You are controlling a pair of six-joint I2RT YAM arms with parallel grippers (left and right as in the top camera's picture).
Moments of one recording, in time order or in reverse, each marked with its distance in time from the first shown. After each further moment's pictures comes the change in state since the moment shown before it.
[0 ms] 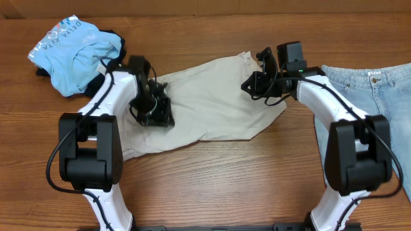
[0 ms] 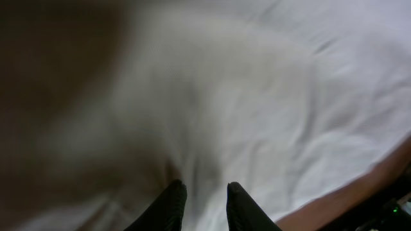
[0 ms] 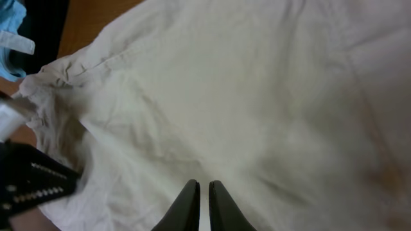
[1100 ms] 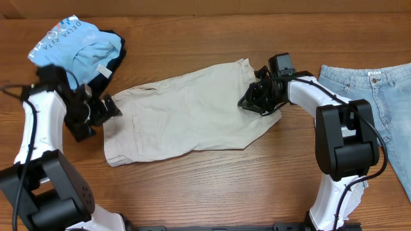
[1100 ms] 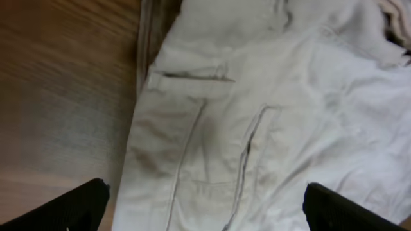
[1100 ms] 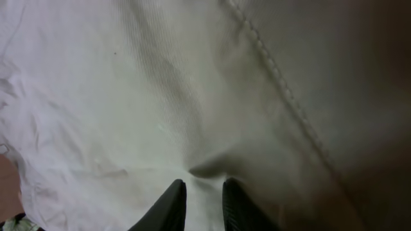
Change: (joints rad) left arm 0.464 -0.264 -0.106 0.018 -0.121 -0.153; right arm 0.008 0.129 0.000 -0.100 0.006 0.158
